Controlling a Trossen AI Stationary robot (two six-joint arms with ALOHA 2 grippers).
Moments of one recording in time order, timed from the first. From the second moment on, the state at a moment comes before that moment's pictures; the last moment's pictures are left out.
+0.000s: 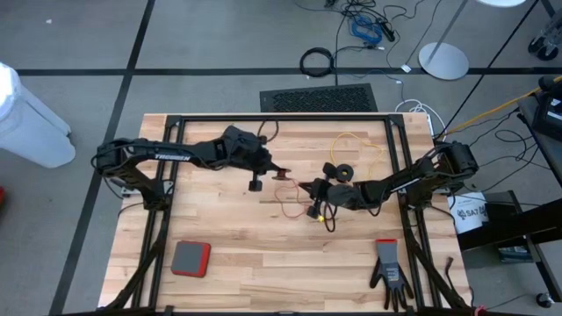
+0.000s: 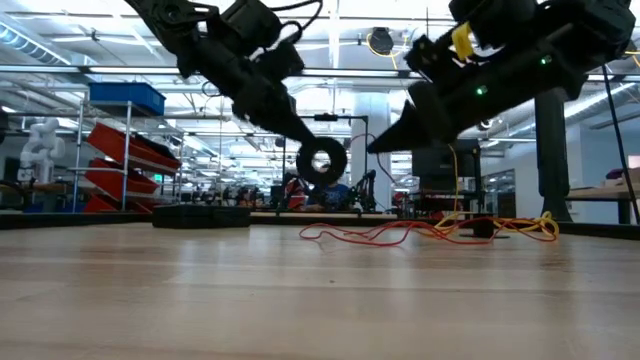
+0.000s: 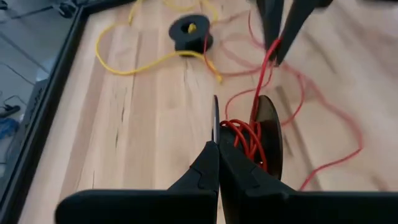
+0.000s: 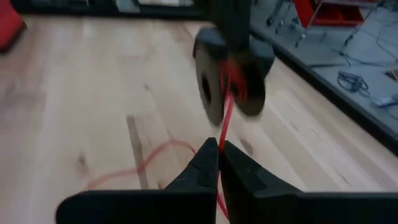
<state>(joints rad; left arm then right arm) 0.26 1.55 0.91 0.01 0.17 0.41 0.15 1.56 0.57 0.58 0.57 0.10</state>
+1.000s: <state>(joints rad) 0.13 1.72 0.91 0.75 -0.33 0.36 0.07 1.56 0.57 0.89 0.63 -0.05</state>
